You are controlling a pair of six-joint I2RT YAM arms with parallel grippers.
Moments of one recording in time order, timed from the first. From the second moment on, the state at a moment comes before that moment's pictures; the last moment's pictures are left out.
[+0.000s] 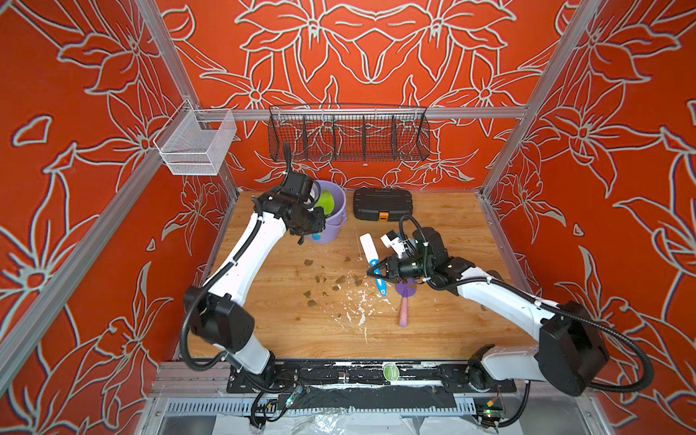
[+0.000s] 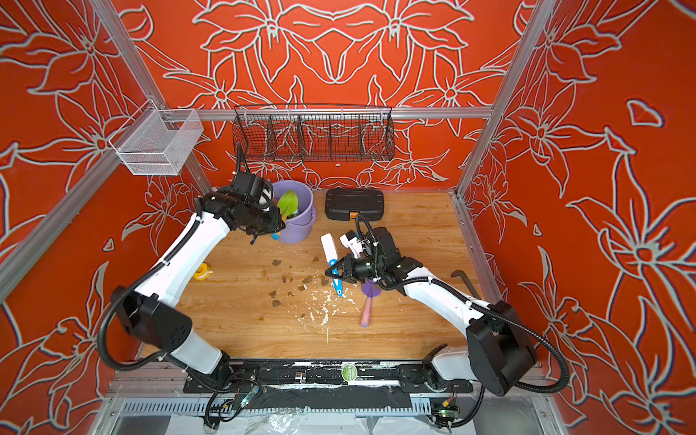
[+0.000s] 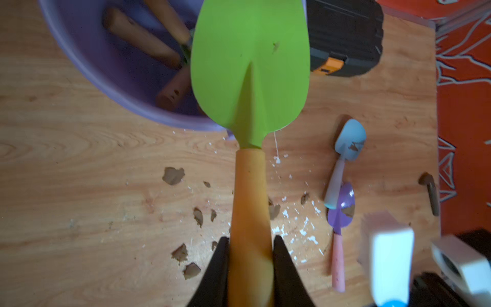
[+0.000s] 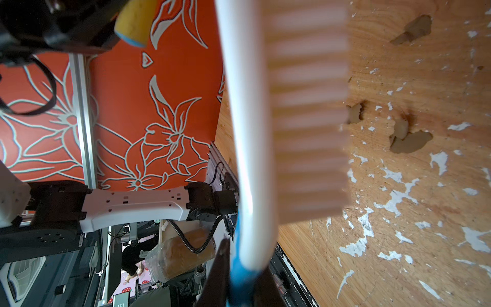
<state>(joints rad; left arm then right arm) -0.25 1.67 1.77 -1.10 0.13 -0.41 0.56 1.34 0.85 -0.10 -0.83 0.84</state>
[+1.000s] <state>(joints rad) -0.19 1.66 1.74 -1.04 0.37 -0.42 0.56 1.39 0.86 -0.04 -0.90 0.84</state>
